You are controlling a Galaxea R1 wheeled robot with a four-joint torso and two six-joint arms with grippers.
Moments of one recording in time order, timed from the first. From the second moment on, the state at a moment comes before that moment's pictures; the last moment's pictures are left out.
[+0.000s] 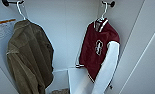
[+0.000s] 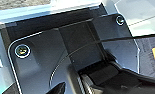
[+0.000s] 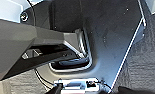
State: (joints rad) left arm 1.37 2.99 -2.64 -0.17 0.03 0.24; right arm -1.56 3.07 -2.69 -0.24 0.03 0.16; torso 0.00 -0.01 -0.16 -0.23
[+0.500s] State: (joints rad) left arm 1.32 2.90 -2.41 -0.12 0.03 0.24; right arm -1.56 3.07 -2.69 -0.24 0.03 0.16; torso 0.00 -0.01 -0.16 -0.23
